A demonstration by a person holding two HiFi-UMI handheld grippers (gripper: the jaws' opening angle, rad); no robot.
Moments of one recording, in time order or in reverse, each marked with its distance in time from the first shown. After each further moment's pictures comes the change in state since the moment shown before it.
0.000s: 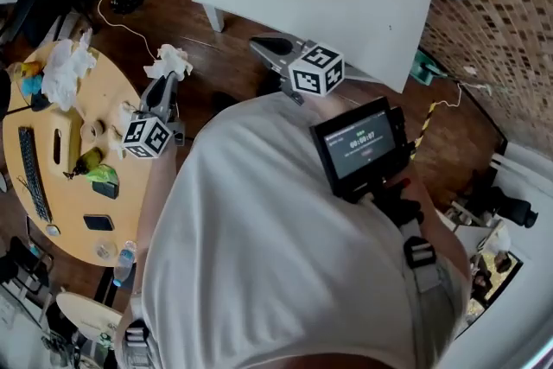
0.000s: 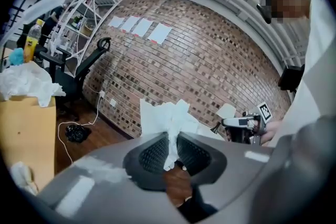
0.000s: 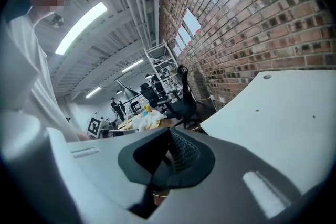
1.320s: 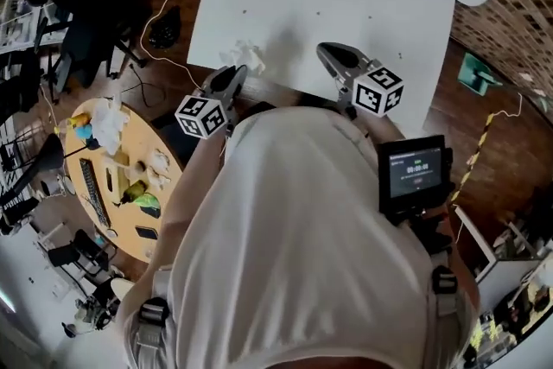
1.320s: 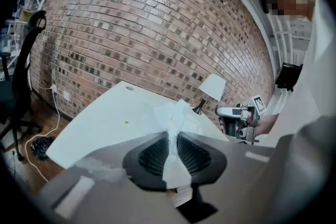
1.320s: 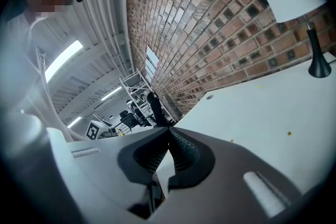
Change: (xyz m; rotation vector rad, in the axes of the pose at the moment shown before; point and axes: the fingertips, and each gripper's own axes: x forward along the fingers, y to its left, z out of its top) left arm 0.275 -0.170 -0.004 0.177 0.327 -0.197; right arm -0.188 -0.233 0.051 0.207 -0.242 -0.148
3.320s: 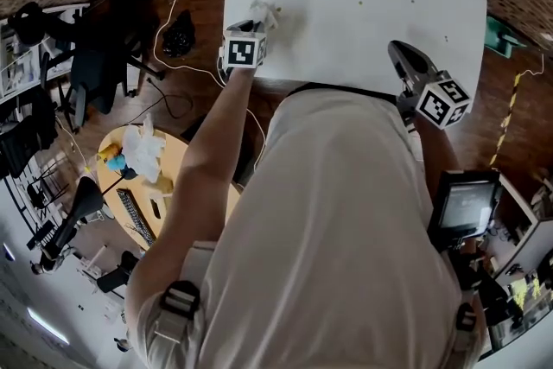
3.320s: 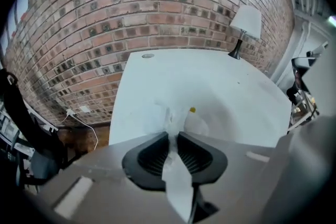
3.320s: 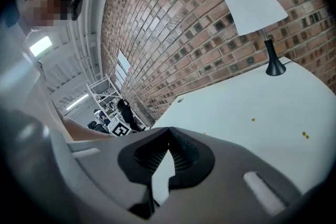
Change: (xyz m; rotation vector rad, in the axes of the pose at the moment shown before) left arm 0.096 0.179 0.009 0.328 0.513 0.274; right arm -0.024 -0.026 -0.011 0.122 -0.119 -0.339
